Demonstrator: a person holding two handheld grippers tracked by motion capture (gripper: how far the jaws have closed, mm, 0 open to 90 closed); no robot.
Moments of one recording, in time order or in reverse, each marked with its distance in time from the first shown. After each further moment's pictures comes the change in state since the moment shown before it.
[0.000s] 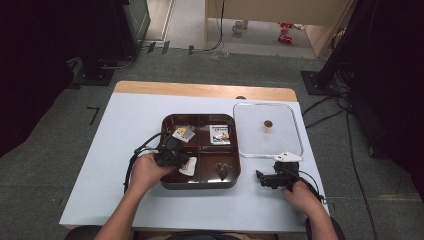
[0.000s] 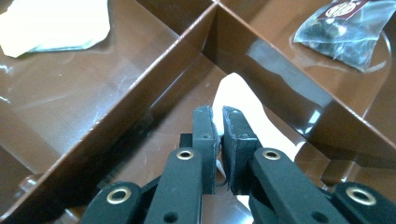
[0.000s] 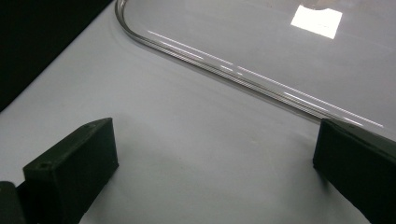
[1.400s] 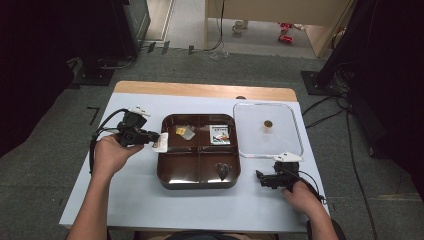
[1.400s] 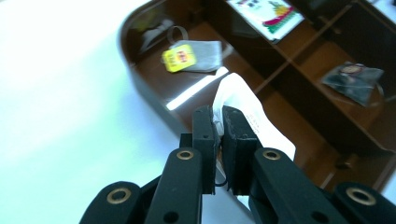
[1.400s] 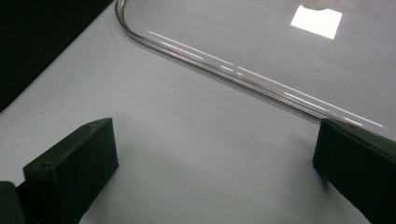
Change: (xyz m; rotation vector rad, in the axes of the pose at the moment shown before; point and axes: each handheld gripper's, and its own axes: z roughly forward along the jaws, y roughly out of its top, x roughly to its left) left arm 0.064 -0.011 -0.098 -0.130 0.095 -0.134; right arm 0.000 0.000 0.000 -0.003 0.000 0.000
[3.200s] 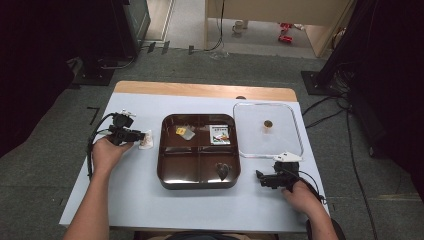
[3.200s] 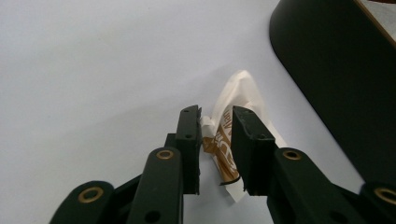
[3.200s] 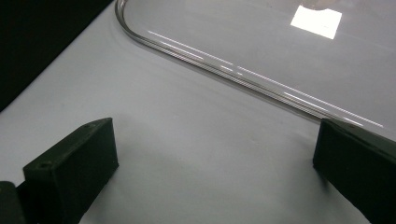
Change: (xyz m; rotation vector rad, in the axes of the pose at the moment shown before) left arm 0.078 -0.040 0.057 -0.001 0.147 -0.150; right arm 0.000 0.000 0.000 0.001 0.000 0.001
